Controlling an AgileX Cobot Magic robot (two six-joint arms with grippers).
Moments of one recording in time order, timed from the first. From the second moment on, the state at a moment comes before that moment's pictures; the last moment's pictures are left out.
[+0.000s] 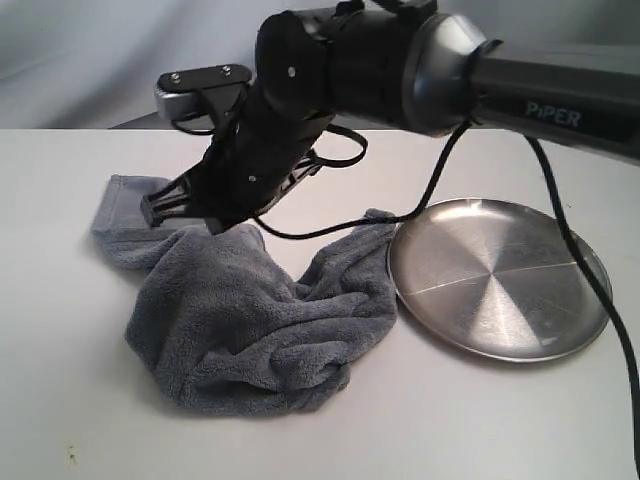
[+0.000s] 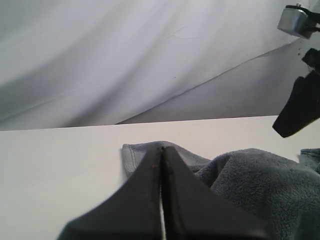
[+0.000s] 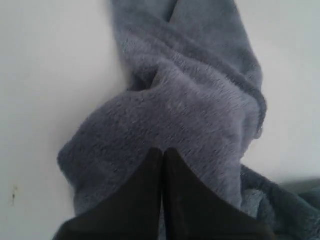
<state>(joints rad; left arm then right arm) -0.13 0.00 0.00 -0.12 0.13 0.11 0.91 2.07 -1.76 0.17 0.81 0.04</state>
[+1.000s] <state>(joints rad) -0.13 0.00 0.00 -0.12 0.13 0.11 1.03 1.65 -1.12 -0.42 0.82 0.42</state>
